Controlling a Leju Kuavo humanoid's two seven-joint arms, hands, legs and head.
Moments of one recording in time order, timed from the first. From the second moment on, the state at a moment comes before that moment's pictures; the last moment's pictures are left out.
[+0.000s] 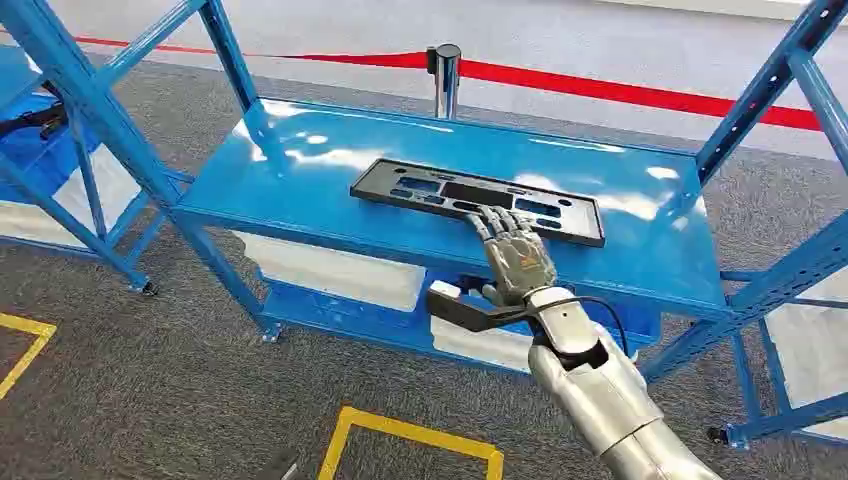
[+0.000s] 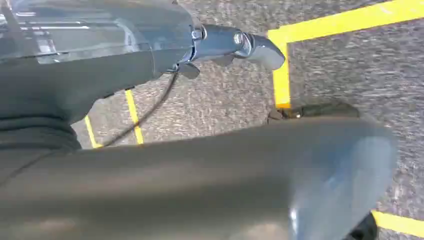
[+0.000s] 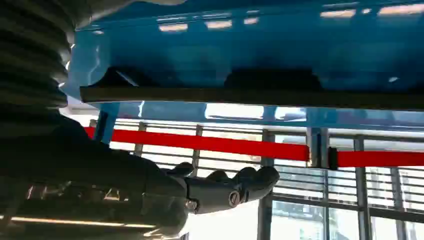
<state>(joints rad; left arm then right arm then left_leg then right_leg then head) -0.14 -0.13 1.04 -0.19 -1.17 0.00 -0.21 -0.63 0.04 0.73 -1.02 1.07 -0.13 0.06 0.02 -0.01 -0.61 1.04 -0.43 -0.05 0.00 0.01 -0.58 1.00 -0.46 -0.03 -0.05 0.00</state>
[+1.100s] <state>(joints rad) -0.15 -0.14 1.02 -0.19 -1.18 -0.01 -0.19 -0.71 0.07 0.74 -0.99 1.10 -0.21 0.15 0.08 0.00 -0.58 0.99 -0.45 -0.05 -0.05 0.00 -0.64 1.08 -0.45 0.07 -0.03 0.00</state>
